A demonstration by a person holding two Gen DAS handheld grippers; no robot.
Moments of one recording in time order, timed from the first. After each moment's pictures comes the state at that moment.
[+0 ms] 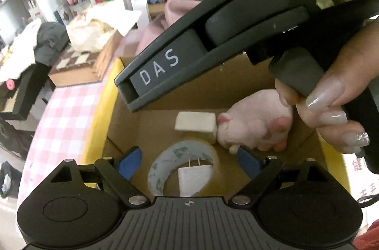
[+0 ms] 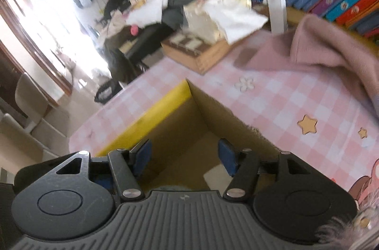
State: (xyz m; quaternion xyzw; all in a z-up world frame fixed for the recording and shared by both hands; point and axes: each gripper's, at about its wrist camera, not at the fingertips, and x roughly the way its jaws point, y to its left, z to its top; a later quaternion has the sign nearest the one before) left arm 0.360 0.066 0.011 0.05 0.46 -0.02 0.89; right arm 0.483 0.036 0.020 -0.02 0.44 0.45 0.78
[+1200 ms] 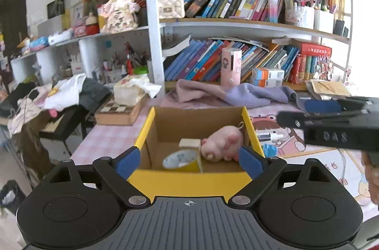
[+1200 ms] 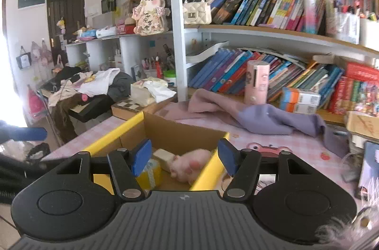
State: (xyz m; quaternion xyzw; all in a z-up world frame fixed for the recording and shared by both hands) left arm 0.154 0.066 0.088 0.02 0.26 -0.01 0.97; right arm 0.219 -0.113 0.085 -0.03 0.21 0.23 0.95
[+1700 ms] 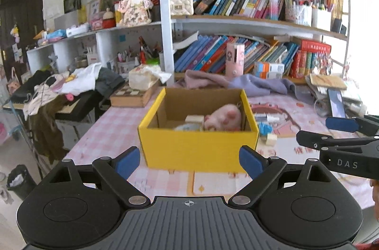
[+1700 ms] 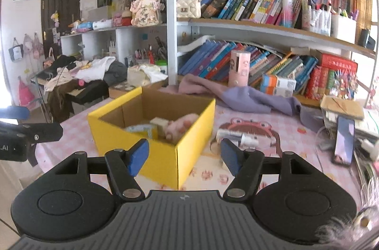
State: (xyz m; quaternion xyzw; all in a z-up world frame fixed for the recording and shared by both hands) left arm 0.070 0.060 0.070 0.02 0.26 0.02 0.96; right arm 0.116 -0.135 0.050 -0.04 0.21 0.19 0.96
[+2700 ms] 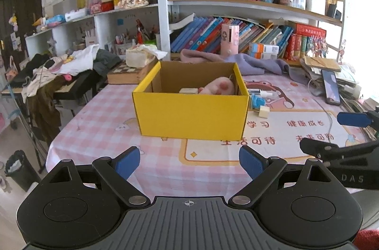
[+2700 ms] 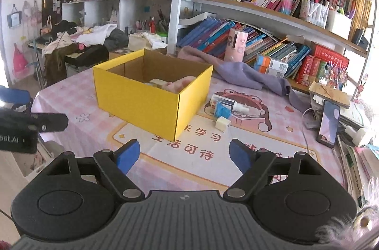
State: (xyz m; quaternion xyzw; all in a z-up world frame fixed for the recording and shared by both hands) left arm 0.040 0.050 0.040 0.01 0.28 0.01 0.96; right arm 0.065 -0.135 0.022 -0.11 0.24 0.17 0.95
